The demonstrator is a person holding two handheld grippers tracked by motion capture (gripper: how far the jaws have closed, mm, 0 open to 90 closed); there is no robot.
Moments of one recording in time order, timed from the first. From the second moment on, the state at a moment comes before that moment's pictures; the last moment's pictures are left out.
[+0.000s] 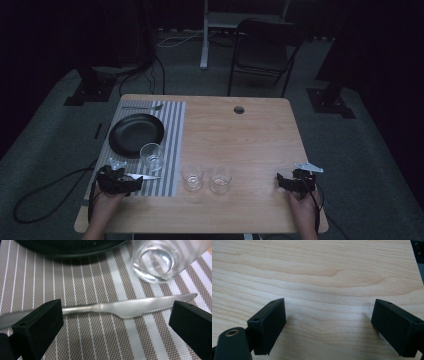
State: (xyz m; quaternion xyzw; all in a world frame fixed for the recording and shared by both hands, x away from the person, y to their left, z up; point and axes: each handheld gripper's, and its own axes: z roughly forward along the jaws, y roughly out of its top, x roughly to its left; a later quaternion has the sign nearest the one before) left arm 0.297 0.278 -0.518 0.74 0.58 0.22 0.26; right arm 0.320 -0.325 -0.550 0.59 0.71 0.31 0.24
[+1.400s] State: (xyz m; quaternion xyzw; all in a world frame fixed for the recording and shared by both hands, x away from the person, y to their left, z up) left arm 0.271 0.306 -0.546 0.70 0.61 0.25 0.27; right arm 0.320 -0.325 -0.550 0.59 0.71 0.31 0.24
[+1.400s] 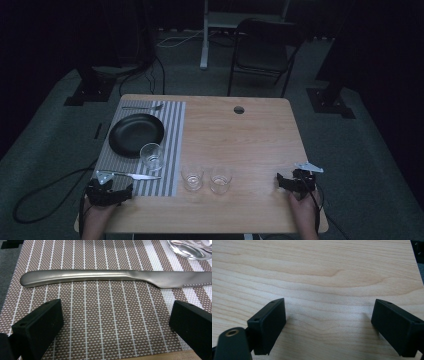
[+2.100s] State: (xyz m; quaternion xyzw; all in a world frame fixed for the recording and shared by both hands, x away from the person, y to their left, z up) left arm 0.271 0.305 -0.547 0.70 0.62 0.25 0.27; right arm 0.320 -0.325 -0.550 0.59 0.71 0.31 0.24
